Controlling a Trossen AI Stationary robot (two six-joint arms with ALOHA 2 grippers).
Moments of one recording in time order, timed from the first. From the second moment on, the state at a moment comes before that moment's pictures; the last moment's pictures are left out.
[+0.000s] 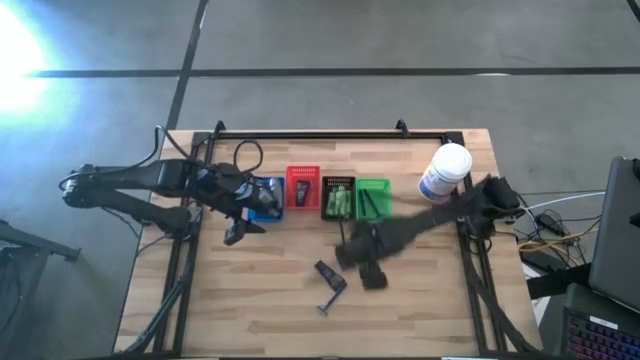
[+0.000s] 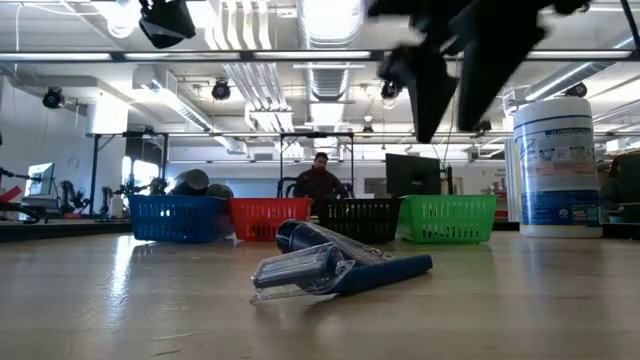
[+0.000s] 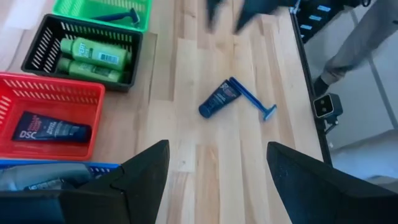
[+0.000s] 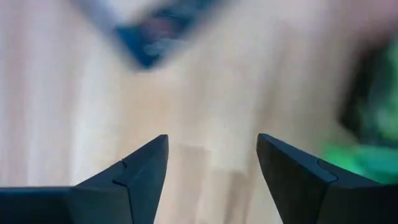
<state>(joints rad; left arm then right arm) -0.03 0.99 1.11 -0.84 0.16 -0.21 0.31 1.84 1.48 -1.00 0.05 0.12</state>
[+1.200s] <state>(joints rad) -0.04 1.00 1.11 -0.82 0.14 -0.26 0.44 2.32 1.81 -0.84 -0.11 -0.11</state>
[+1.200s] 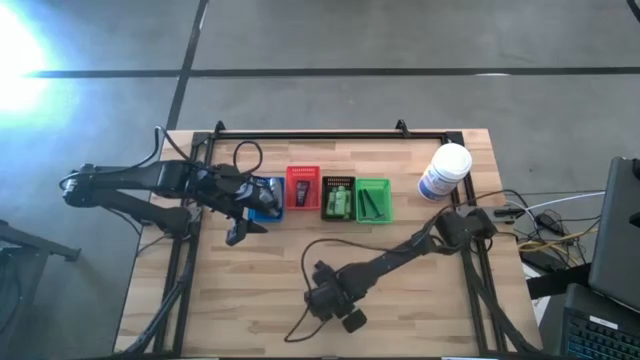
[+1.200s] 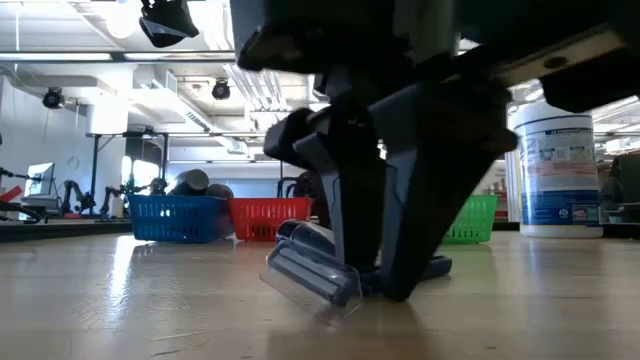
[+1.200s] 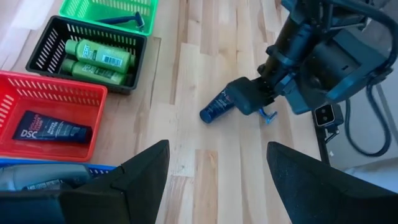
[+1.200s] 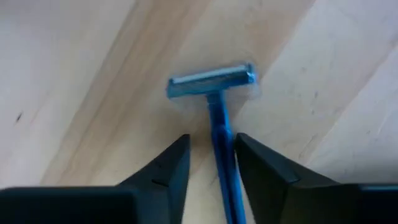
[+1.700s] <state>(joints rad) -0.05 1.00 1.11 -0.82 0.14 -0.31 0.41 2.25 1.83 -0.91 -0.02 0.04</state>
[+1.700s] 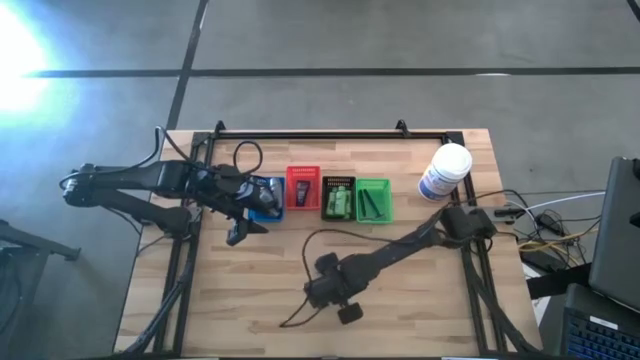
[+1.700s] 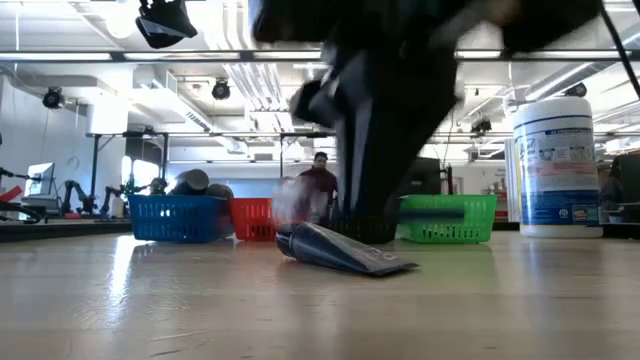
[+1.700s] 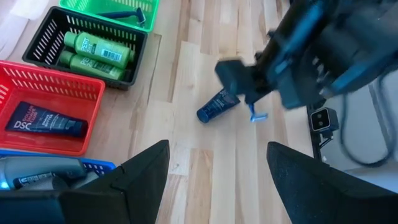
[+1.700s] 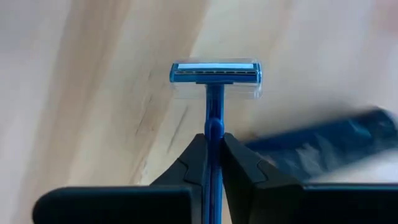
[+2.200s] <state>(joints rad) -0.05 1.00 1.09 -0.81 0.13 -0.25 0.37 1.81 1.50 -1.03 0.30 1.22</state>
